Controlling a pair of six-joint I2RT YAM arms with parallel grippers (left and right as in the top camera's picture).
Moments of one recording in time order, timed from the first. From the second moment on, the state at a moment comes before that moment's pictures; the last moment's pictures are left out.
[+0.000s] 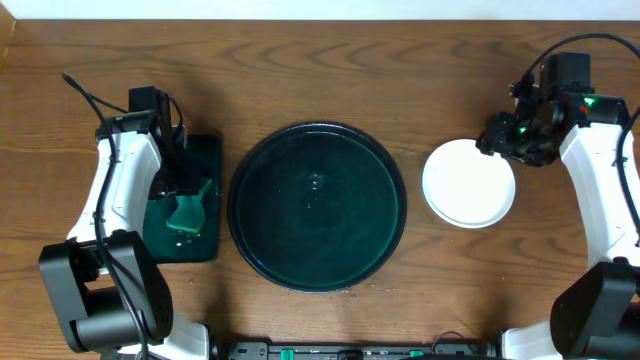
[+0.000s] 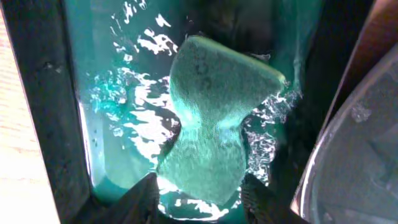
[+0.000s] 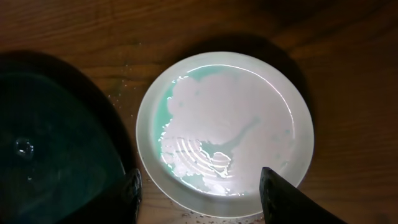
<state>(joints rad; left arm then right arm) 0.16 1.71 1.25 -1.06 -0.09 0.03 -0.08 1.66 1.42 -1.03 -0.19 0.16</state>
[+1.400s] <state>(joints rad) 0.14 1.39 1.48 -1.15 -0.09 0.02 -0.06 1.04 1.76 -1.23 -0.15 0.11</state>
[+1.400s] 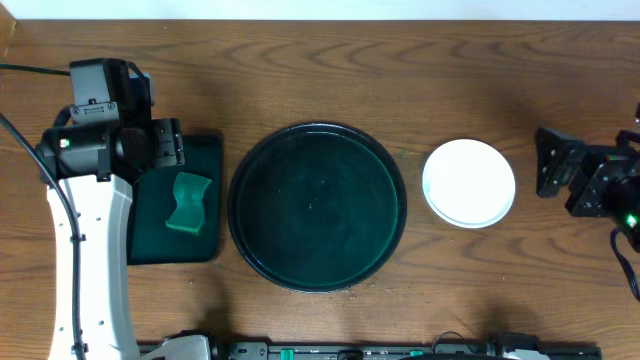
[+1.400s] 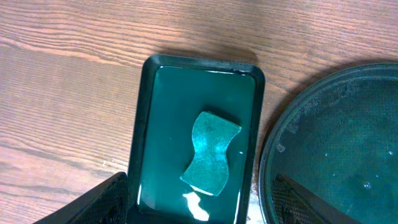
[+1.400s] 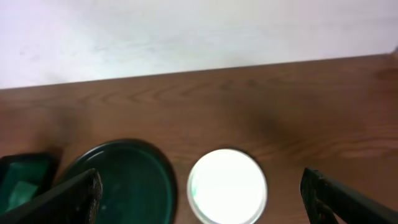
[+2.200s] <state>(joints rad) 0.14 1.39 1.48 -1.15 -0.09 0.02 -0.06 0.27 0.36 -0.14 -0.08 0.03</state>
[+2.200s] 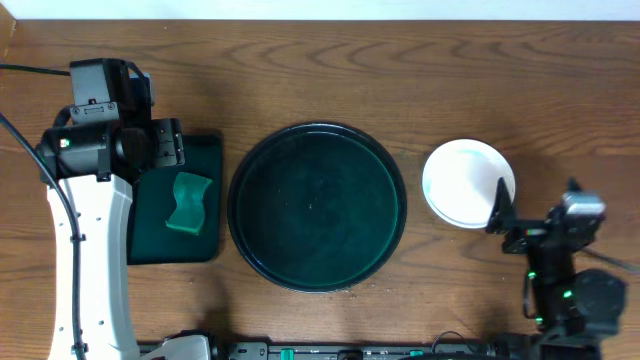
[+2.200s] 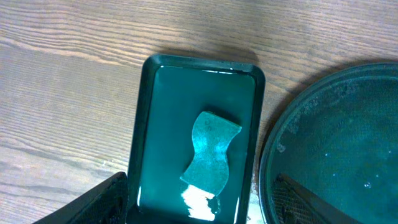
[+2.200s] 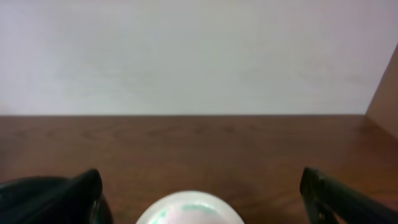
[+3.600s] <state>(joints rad) 0.14 1.39 1.48 -1.15 -0.09 0.02 -0.06 0.01 0.01 -0.06 -0.10 0.09</state>
